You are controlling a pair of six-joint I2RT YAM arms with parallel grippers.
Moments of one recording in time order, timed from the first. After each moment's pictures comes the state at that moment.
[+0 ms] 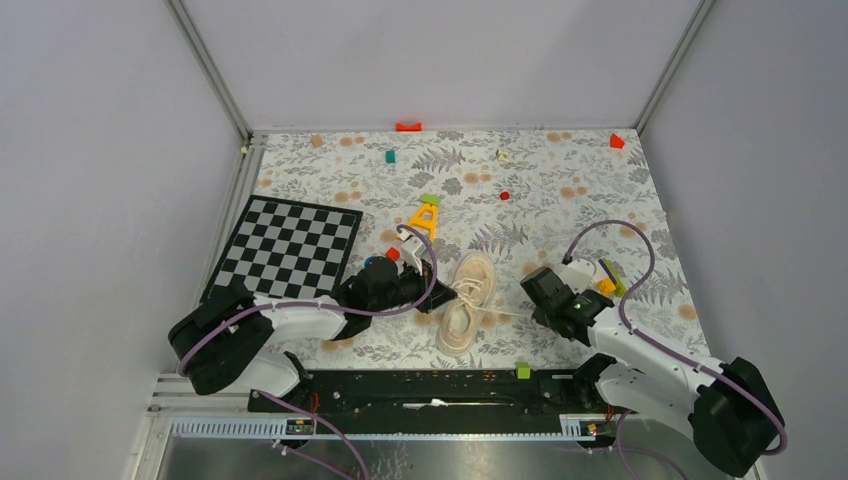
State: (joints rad) left arm -0.88 1.39 0.44 0.65 0.25 -0.58; right arm 0.67 0.96 0.44 -0.65 0.50 1.00
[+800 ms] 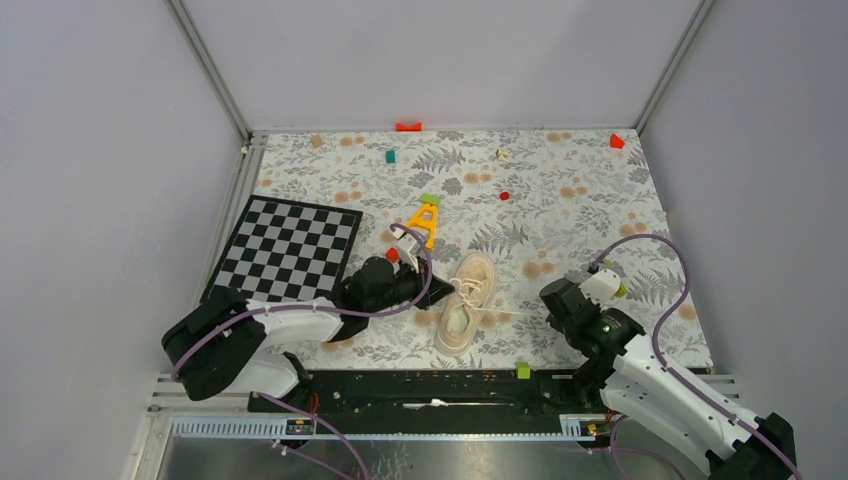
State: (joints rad) left arm -0.88 1.36 0.43 0.67 0.20 -0.58; right arm 0.67 0.66 0.41 -0.82 0.59 1.09
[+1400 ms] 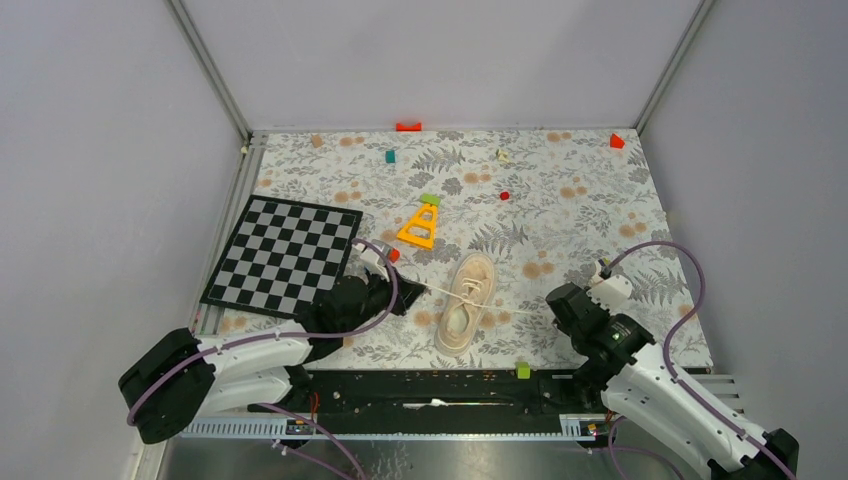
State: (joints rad) left arm -0.88 1.04 0.25 0.56 -0.05 -0.59; right arm 0.67 0.58 0.41 -0.92 0.64 1.16
